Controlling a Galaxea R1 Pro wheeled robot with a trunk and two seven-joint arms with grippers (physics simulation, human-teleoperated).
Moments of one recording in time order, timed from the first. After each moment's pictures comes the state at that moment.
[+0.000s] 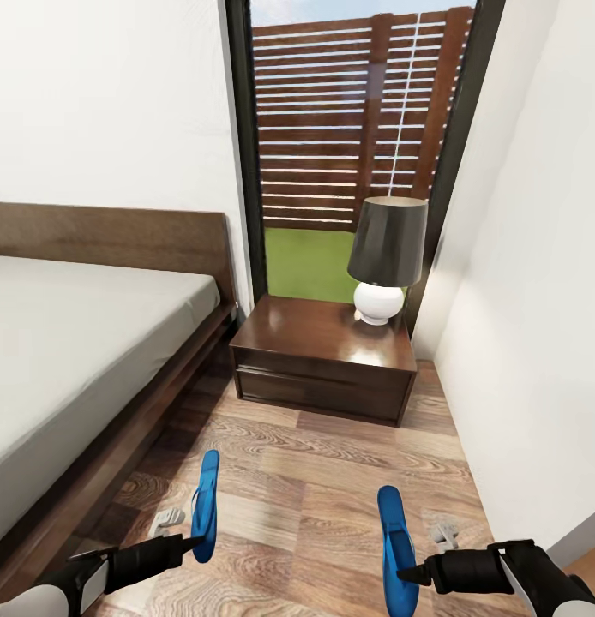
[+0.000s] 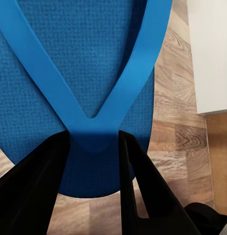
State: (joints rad) left arm -0.63 0.20 0.84 -0.10 -0.62 0.12 -1.02; right arm -0.52 -0.25 -0.21 -0.39 0.31 0.36 1.11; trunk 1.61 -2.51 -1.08
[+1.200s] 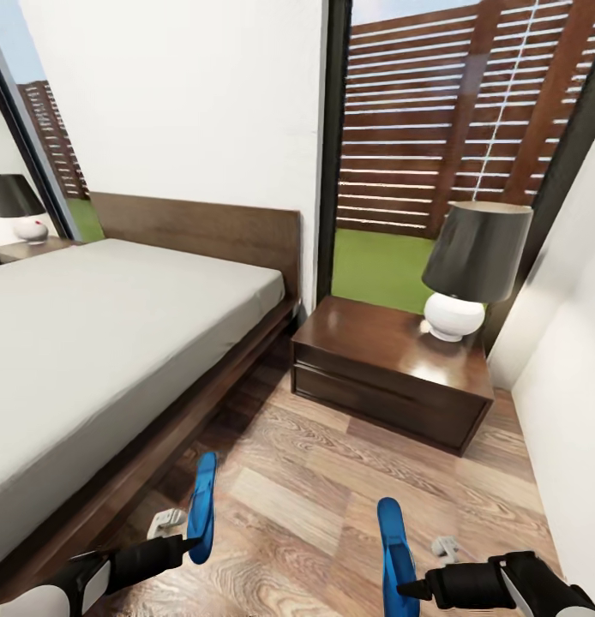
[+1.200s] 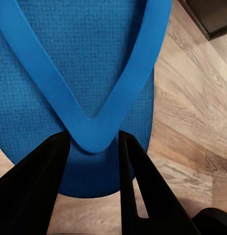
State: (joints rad) left arm -0.63 0.19 0.84 -0.10 -0.62 0.12 -0.94; right arm -0.52 -0.25 -0.20 -0.31 0.31 0.36 1.11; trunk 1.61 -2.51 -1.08
